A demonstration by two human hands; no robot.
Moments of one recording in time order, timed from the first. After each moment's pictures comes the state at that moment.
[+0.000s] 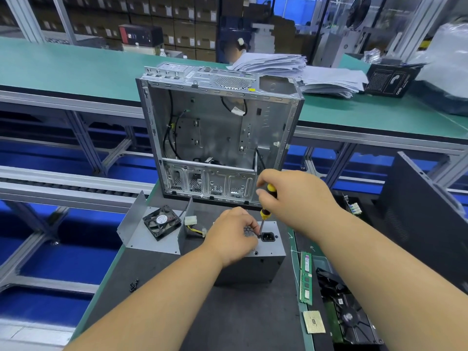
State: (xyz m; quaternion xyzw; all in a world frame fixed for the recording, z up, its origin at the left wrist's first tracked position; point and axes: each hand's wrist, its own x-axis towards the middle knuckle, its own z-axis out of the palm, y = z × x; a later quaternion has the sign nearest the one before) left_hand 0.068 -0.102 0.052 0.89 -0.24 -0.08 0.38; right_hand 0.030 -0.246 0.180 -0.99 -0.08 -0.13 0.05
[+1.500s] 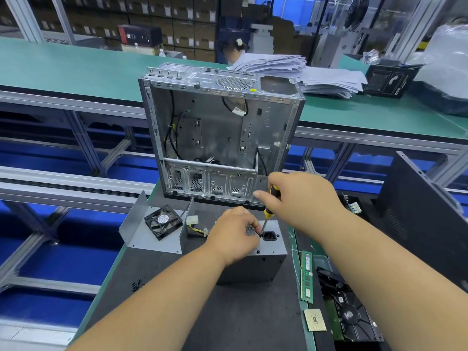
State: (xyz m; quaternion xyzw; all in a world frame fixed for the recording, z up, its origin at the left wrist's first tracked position) left_hand 0.067 -0.102 0.053 0.89 -0.24 -0.08 0.38; right_hand 0.029 -0.248 0.177 -0.99 -0.05 -0.14 -0.01
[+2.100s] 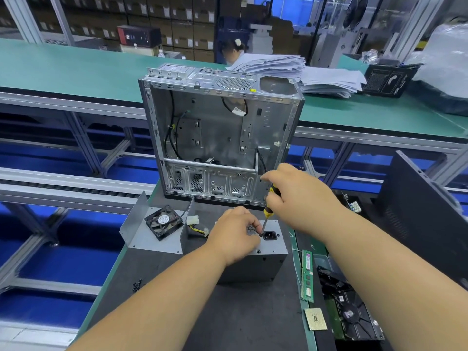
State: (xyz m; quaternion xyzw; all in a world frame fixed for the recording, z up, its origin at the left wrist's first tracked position) left_hand 0.067 -0.102 0.054 0.89 -0.23 -0.08 0.38; right_hand 0.029 -0.249 0.176 -0.99 -0.07 -0.10 0.07
